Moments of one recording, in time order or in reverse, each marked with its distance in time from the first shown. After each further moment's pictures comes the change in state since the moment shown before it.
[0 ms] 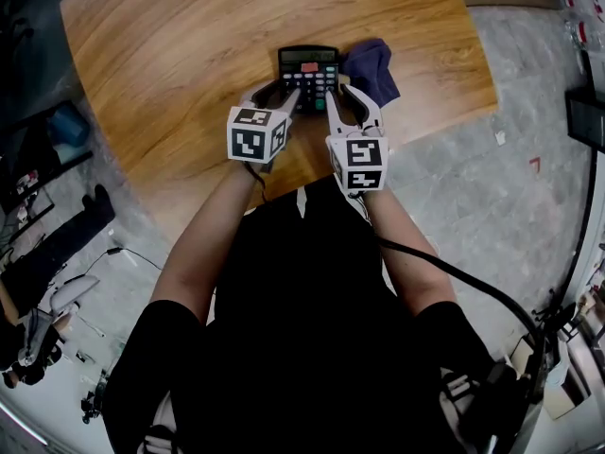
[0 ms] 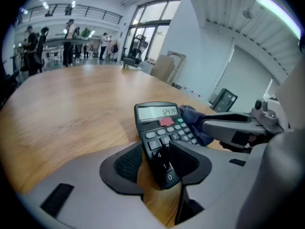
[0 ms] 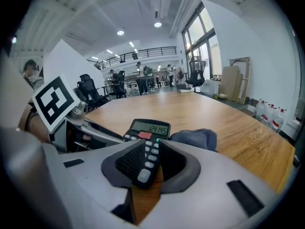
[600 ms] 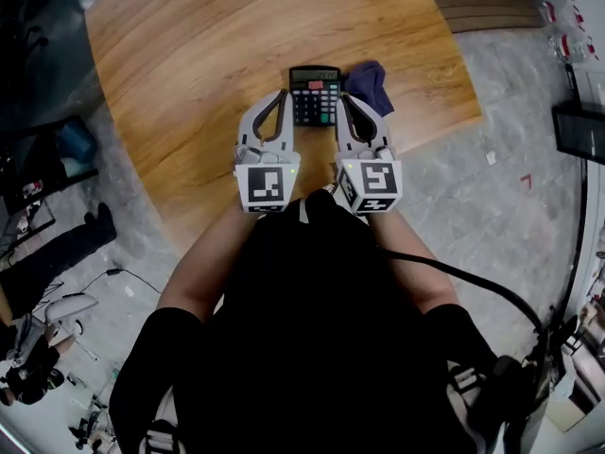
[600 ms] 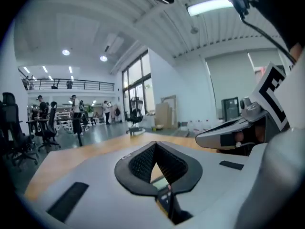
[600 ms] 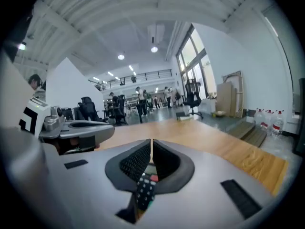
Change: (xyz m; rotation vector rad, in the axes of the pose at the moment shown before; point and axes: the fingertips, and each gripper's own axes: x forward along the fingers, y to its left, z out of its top) left arm -0.147 -0.046 0.113 0.406 -0.618 0.246; right arm -0.067 0.021 0.101 0.047 -0.286 -0.015
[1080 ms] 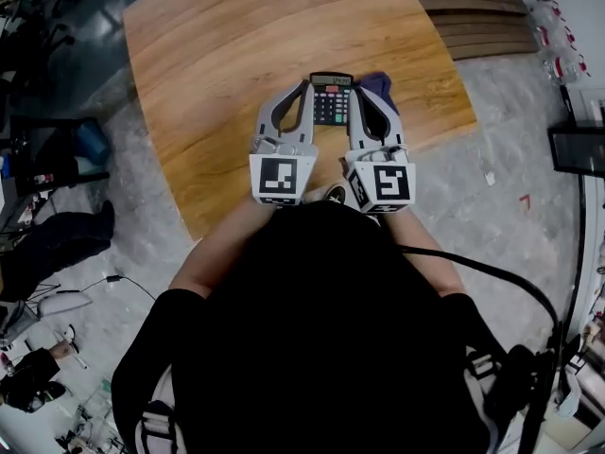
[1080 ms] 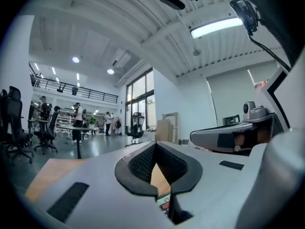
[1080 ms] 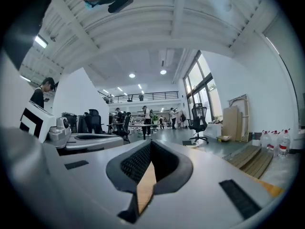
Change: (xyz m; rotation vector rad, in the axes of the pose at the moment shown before) left arm -0.058 0.008 0.094 -0.071 -0.202 0.014; right arm -0.060 0.057 0.110 -0.105 -0.262 0.029
